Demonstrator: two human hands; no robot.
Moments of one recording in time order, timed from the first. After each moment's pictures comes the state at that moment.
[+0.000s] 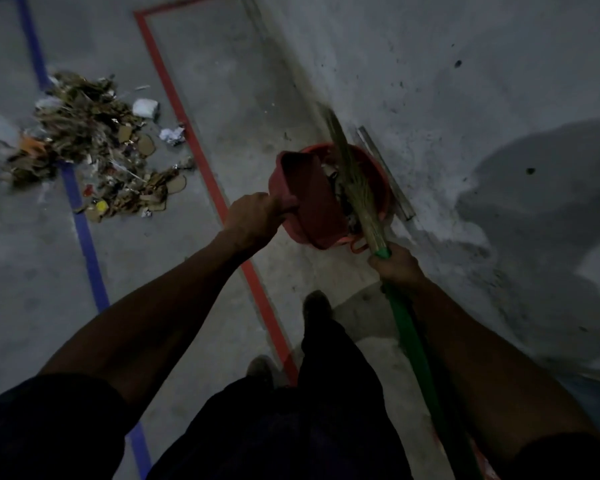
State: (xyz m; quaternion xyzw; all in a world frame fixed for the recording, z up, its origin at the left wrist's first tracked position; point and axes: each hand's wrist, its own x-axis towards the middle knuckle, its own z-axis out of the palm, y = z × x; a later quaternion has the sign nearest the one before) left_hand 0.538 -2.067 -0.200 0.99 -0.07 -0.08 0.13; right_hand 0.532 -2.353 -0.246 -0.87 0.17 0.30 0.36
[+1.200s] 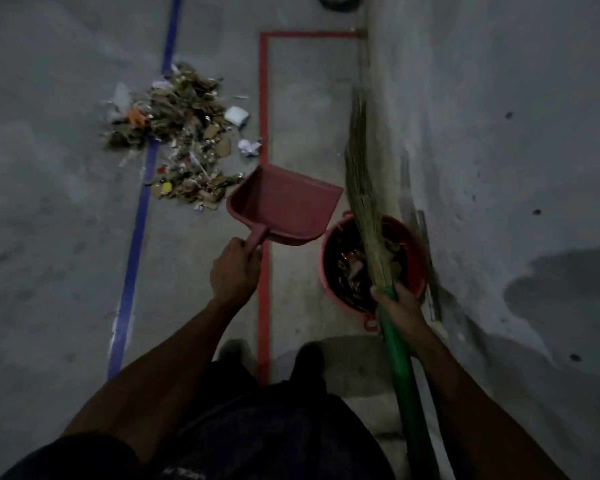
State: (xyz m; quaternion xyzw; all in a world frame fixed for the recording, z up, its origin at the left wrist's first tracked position) left_hand 0.536 -2.027 -0.201 0.86 0.43 0.01 0.29; right_hand 0.653 -2.291 -0.188 -0.81 0.06 0.37 0.45
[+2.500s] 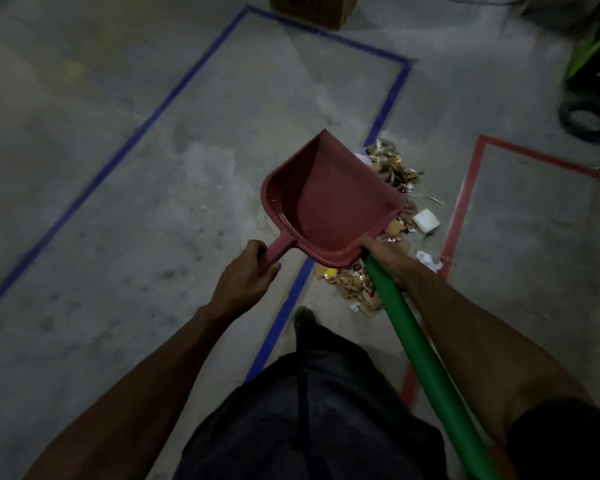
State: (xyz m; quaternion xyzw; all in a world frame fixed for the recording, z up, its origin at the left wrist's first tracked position) left_hand 0.401 -1.367 -0.167 0.79 0.50 0.08 0.35; right_hand 0.661 -1.441 -0.181 -0.78 -0.12 0.56 0.27
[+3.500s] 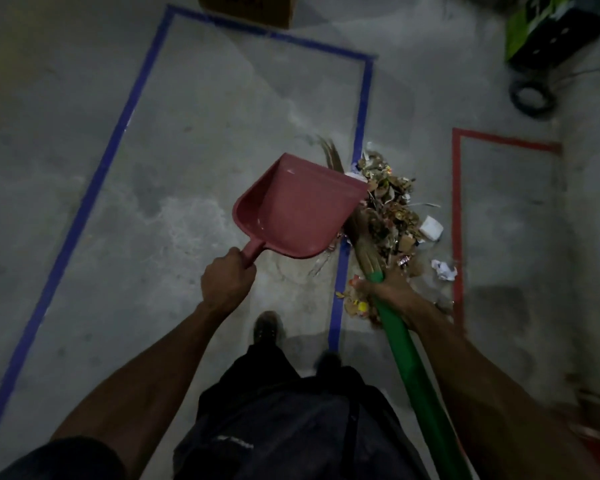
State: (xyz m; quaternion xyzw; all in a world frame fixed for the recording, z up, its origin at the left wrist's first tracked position) left_hand 0.365 -0.934 -0.207 0.81 0.51 -0.06 0.28; right_hand 0.565 -1.146 -0.174 -0.83 -0.01 0.48 0.30
